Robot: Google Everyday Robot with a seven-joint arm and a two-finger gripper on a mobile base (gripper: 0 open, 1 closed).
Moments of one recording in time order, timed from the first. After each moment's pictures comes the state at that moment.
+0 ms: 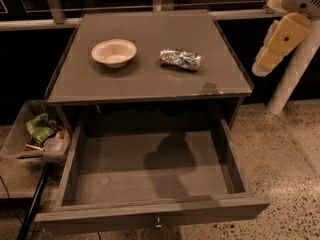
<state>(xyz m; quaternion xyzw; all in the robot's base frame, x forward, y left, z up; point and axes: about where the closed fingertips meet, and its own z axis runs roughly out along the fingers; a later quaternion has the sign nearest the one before) 0.531 -0.220 1.023 -0.54 0.80 -0.02 0.25</state>
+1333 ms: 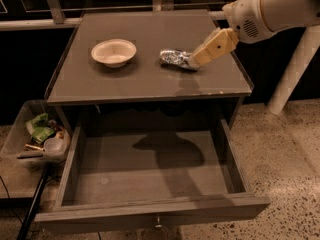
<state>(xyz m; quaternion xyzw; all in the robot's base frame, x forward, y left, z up) 0.609 -0.130 0.994 -0.46 0.76 0.09 0.45</state>
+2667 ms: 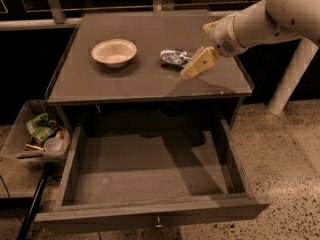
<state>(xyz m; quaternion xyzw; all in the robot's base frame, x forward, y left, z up) 0.667 -0.111 0.922 -0.51 0.74 0.11 0.43</state>
